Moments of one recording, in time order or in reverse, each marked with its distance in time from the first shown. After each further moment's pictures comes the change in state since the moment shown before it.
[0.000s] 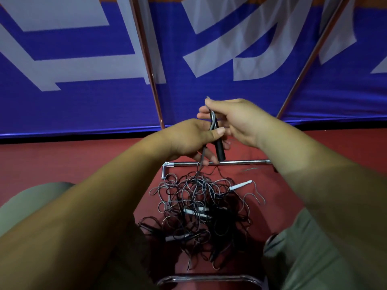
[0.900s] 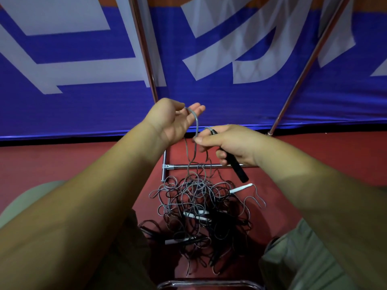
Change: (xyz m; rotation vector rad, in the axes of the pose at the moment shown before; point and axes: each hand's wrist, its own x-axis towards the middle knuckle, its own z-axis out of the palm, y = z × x) left_hand 0.020 0.011 -0.038 -1.215 0.403 0.119; right_hand -0.016 0.032 0.004 -0.184 -0.146 0.169
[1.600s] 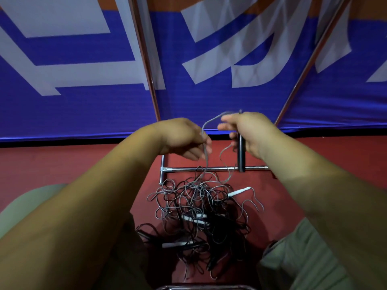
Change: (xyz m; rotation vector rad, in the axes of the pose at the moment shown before) left_hand -0.007 -0.011 -0.007 1.271 -0.274 -0.214; right_hand 0.013 -0.014 -0.029 0.200 0.458 -0.017
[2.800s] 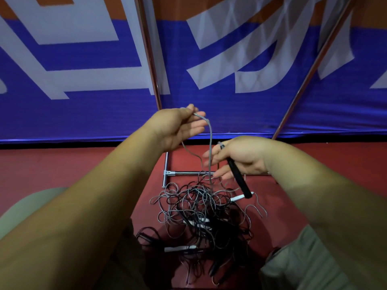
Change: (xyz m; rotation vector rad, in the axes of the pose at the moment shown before) left_hand -0.003 0.011 -0.013 -0.806 0.310 0.151; right_hand -0.015 0.018 0.005 -0.382 -0.520 0.211
